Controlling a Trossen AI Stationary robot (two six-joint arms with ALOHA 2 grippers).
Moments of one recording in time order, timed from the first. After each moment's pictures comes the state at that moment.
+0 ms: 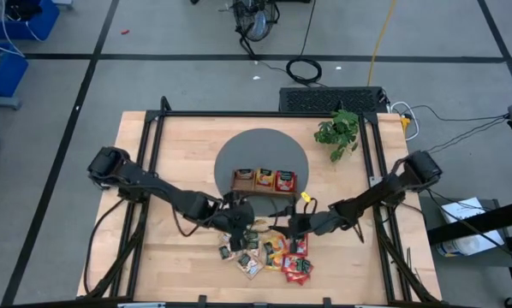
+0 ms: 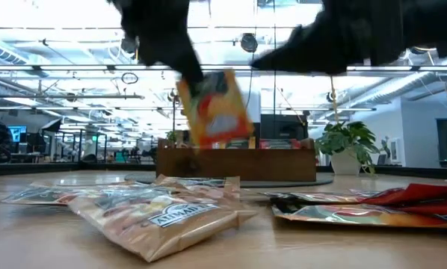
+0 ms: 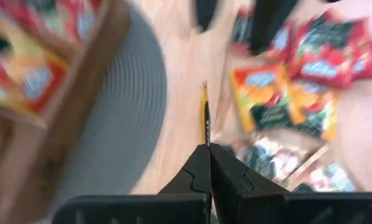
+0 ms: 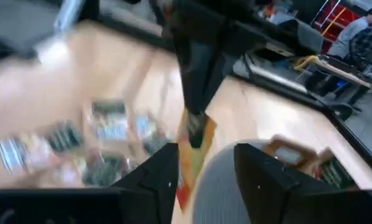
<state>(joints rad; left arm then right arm) -0.38 1.73 1.23 -0.44 -0.29 -0.46 0.45 1.69 0.65 0.79 0.49 -0.22</state>
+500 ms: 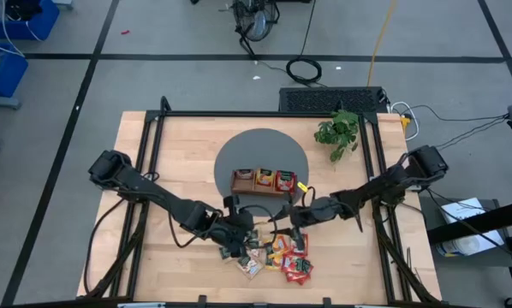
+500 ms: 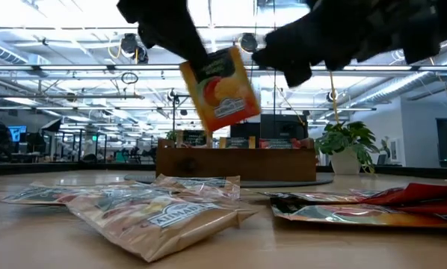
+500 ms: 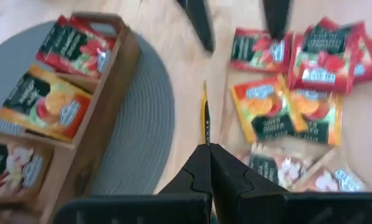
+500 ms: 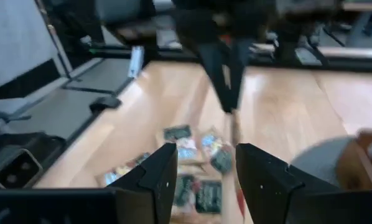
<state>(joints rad) -0.45 1.76 1.30 -0.47 -0.45 -0.42 0.34 1.61 0.62 0.76 0.10 0.08</state>
